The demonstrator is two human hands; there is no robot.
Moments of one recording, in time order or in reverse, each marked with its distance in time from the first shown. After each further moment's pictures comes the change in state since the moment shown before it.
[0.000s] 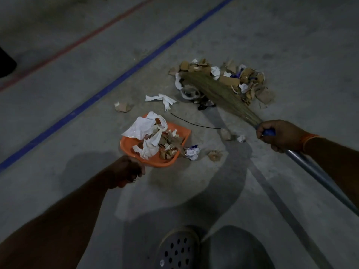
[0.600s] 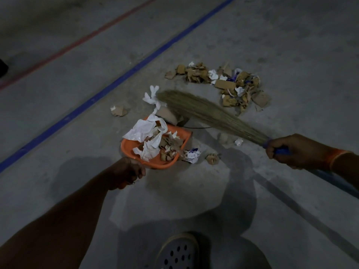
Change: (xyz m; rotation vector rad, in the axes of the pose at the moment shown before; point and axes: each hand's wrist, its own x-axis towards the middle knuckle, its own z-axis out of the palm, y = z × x) left_hand 0.026 -0.002 -0.008 0.014 -0.004 -0.037; right_hand -0.054 -0.002 -0.008 -0.164 -0.152 -0.074
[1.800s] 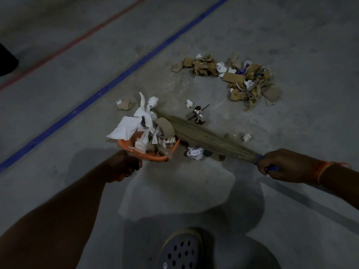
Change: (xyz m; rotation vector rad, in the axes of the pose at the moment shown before) left_hand -0.003 -0.004 -0.017 -0.060 0.043 0.012; right_hand 0.031 0.016 0.055 -0.389 -0.124 -0.297
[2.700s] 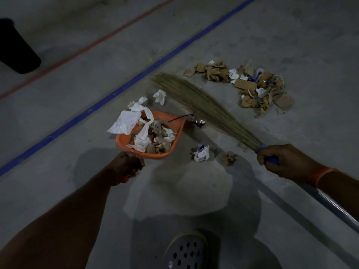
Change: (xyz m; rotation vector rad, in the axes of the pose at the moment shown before) left_hand -0.027 -0.013 -0.011 -0.100 0.139 0.114; right_hand 0.015 -0.042 -0.025 0.201 0.319 0.067
